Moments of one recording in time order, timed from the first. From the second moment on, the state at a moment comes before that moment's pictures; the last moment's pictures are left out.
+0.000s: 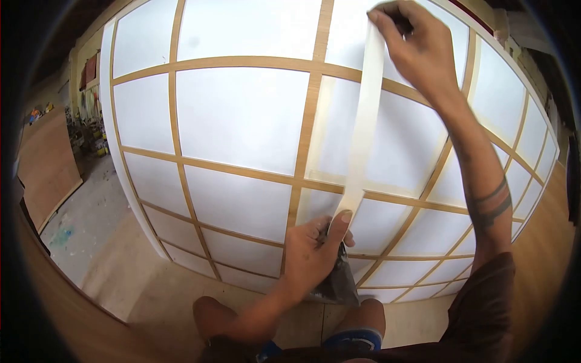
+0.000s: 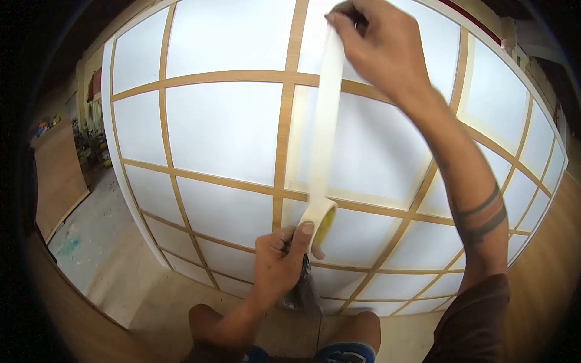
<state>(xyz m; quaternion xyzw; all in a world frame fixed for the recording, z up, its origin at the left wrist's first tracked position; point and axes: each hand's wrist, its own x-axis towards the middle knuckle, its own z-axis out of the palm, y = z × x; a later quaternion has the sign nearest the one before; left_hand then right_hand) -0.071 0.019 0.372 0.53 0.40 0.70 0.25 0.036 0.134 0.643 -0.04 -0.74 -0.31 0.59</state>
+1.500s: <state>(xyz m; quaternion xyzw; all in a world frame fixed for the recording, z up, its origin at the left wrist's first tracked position) -0.109 -0.029 0.394 0.47 0.30 0.79 0.27 -0.018 0.178 0.761 -0.13 -0.76 -0.28 0.57</state>
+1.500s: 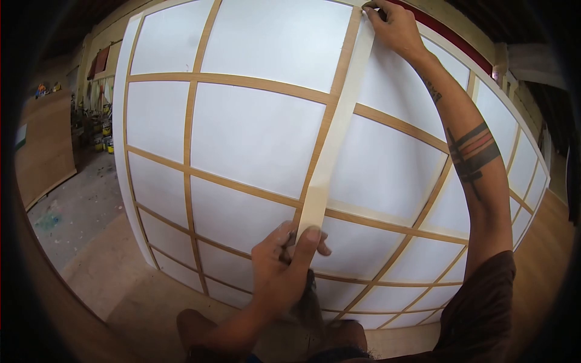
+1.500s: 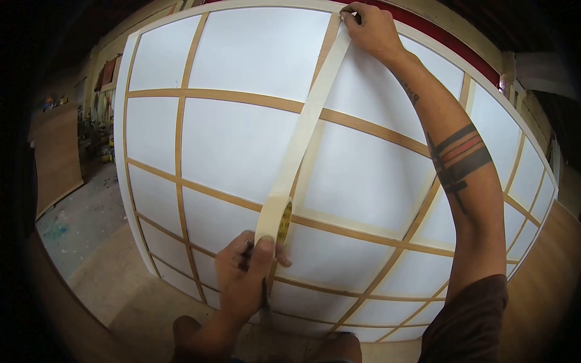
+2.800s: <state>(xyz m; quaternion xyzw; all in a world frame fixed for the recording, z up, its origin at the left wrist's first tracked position) -0.108 -0.093 0.334 0.53 0.20 0.79 0.25 -0.019 0.183 0.792 -0.11 -0.76 -0.31 0.56</state>
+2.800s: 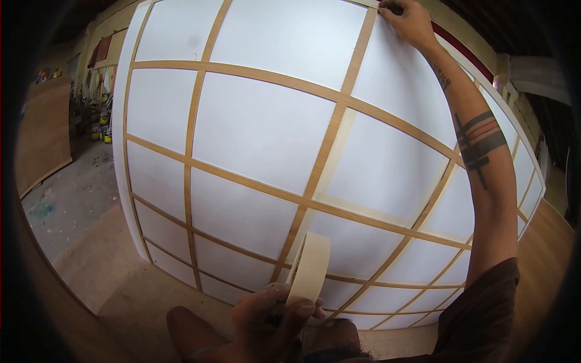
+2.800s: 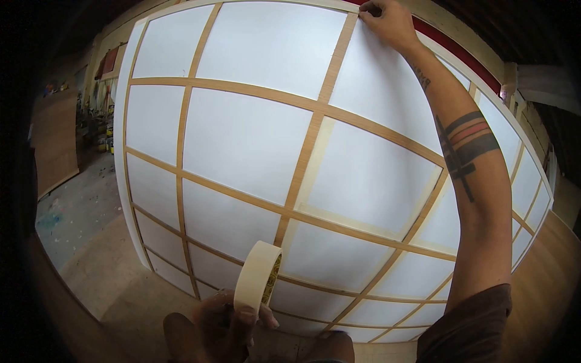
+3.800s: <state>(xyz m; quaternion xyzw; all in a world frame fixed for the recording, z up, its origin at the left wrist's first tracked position) -0.112 -0.099 0.343 0.56 0.28 0.74 0.25 -0.020 0.140 0.807 -0.26 -0.74 -0.14 0.61</state>
